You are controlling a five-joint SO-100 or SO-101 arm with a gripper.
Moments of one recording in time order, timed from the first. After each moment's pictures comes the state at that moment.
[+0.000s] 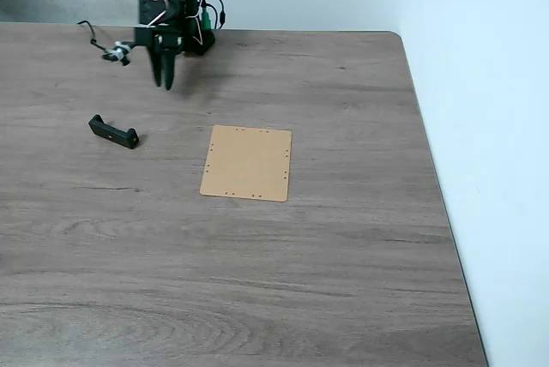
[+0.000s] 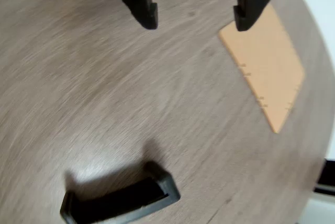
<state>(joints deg) 12.1 154.1 148.1 54.1 -54.8</state>
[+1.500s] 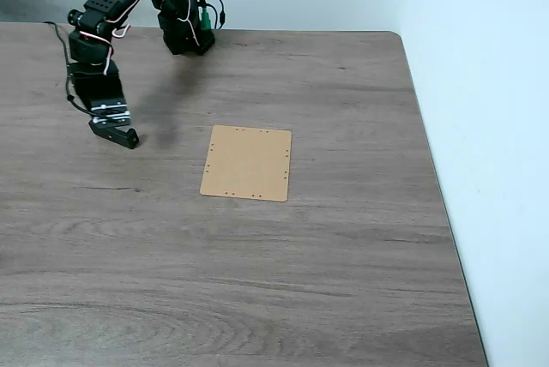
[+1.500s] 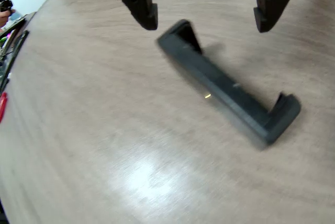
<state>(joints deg) 30.0 85.2 85.2 65.8 -150.6</state>
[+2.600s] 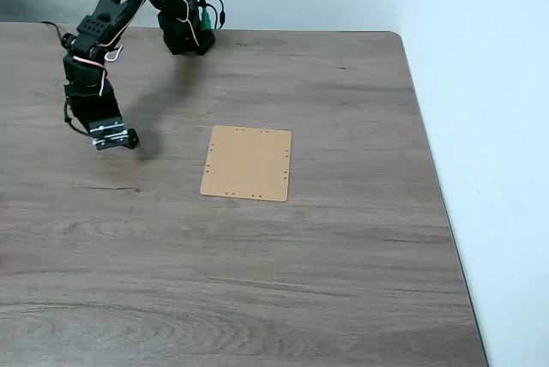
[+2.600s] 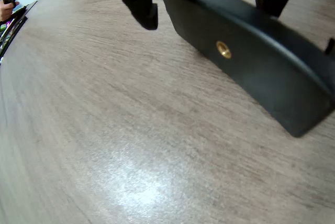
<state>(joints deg) 31.1 71.3 76.7 64.9 -153.3</state>
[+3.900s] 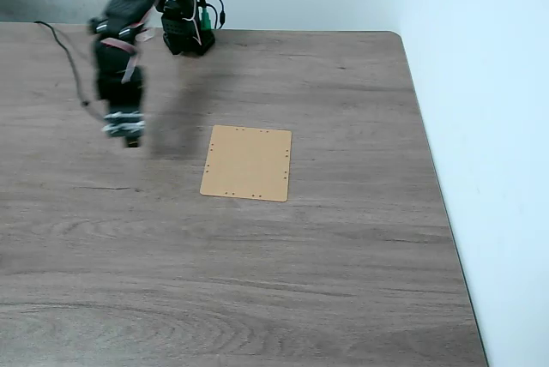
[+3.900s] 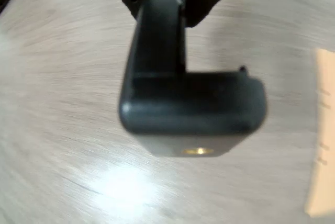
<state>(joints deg) 10.9 86.6 80.4 74.7 -107.1</state>
